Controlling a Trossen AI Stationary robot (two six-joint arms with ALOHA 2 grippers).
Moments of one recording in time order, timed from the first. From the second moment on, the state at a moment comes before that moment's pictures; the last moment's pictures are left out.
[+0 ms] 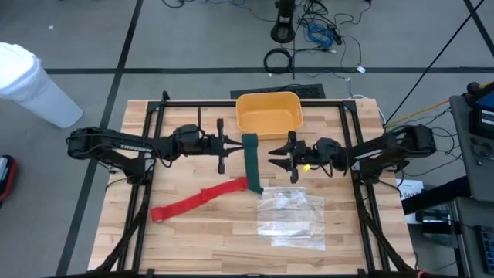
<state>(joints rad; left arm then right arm) 0.15 1.32 0.66 0.66 0.14 0.44 -0.10 1.41 0.35 1.13 -0.08 0.13</state>
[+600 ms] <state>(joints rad) 0.16 1.32 0.65 0.70 0.23 0.40 -0.11 1.75 0.58 1.13 -0.24 0.17</state>
